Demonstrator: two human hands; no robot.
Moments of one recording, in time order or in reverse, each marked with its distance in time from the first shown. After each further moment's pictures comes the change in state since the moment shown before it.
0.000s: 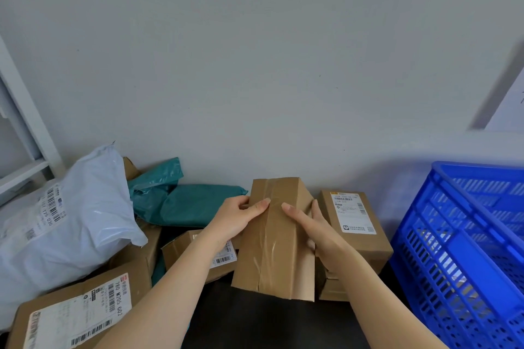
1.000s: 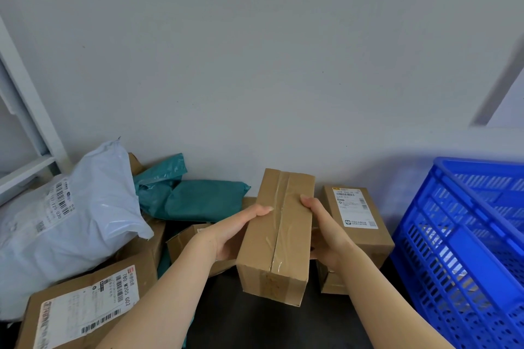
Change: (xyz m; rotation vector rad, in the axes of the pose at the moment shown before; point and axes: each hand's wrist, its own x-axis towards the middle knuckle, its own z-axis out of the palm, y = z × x) left_hand -0.016 -0.011 -0.005 -0.213 -0.302 -0.384; right_hand -0.009 0.008 -0.003 0.163 -0.052 0.142
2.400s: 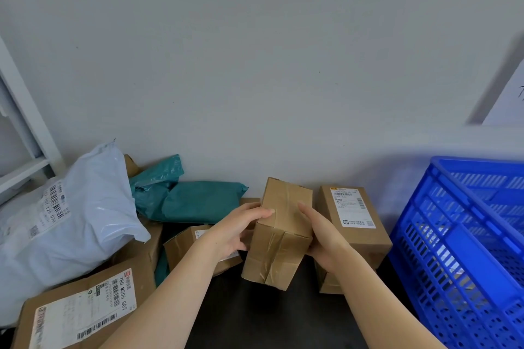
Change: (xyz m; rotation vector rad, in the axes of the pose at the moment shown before) left_hand 0.021 0.000 0.005 -0.057 0.089 0.131; right_hand 0.012 0.006 0.004 0.095 0.079 -0.034
